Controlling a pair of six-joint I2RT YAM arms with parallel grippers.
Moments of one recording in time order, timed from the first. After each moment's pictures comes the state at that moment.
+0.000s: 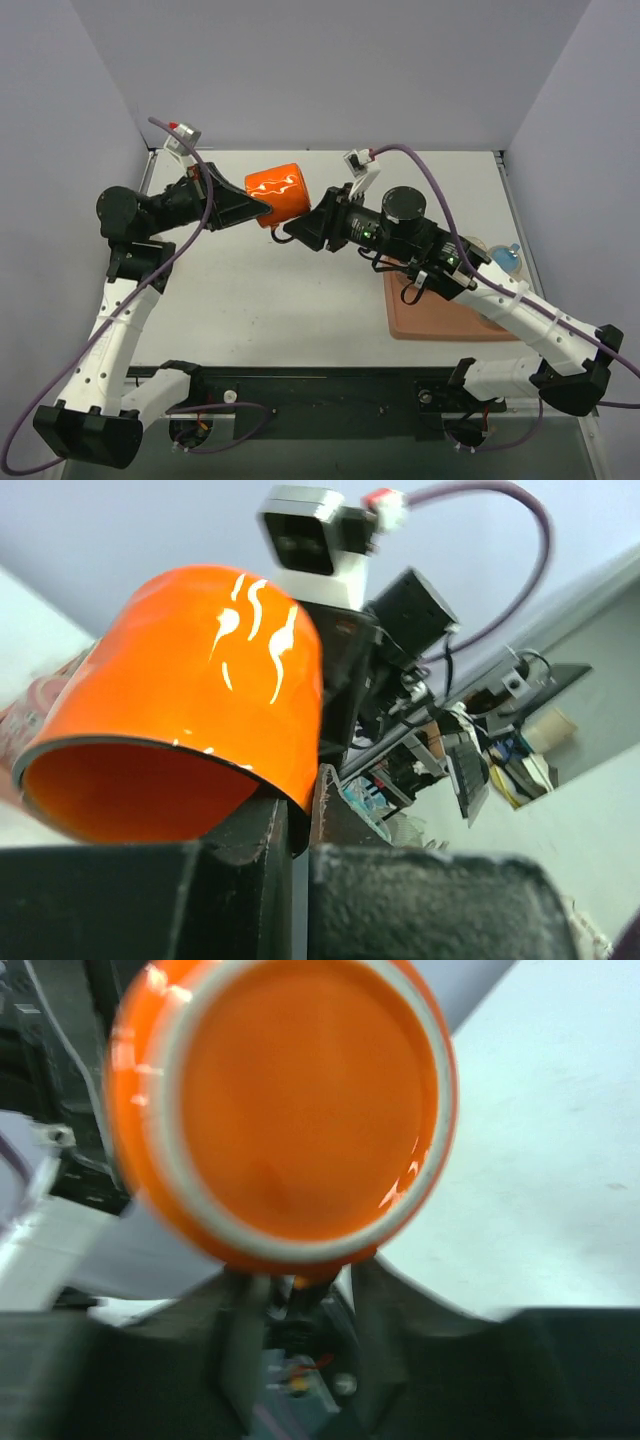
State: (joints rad) left arm -0.19 1.03 1.13 0.47 1.10 -1.35; right arm 0.95 1.24 1.39 -0.21 -0.11 0.65
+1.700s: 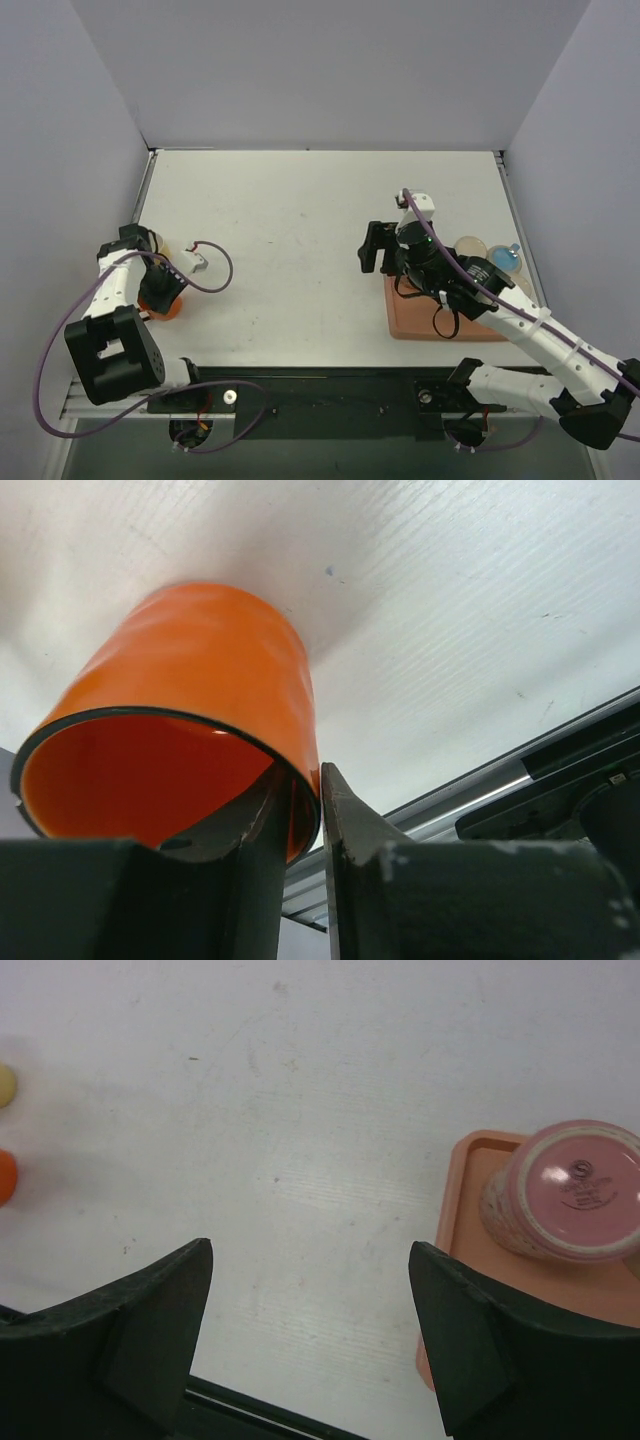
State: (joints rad) left arm 0.32 1.34 0.90 -1.05 0.11 1.07; right arm 0.86 1.04 1.09 -0.63 0.38 0.53
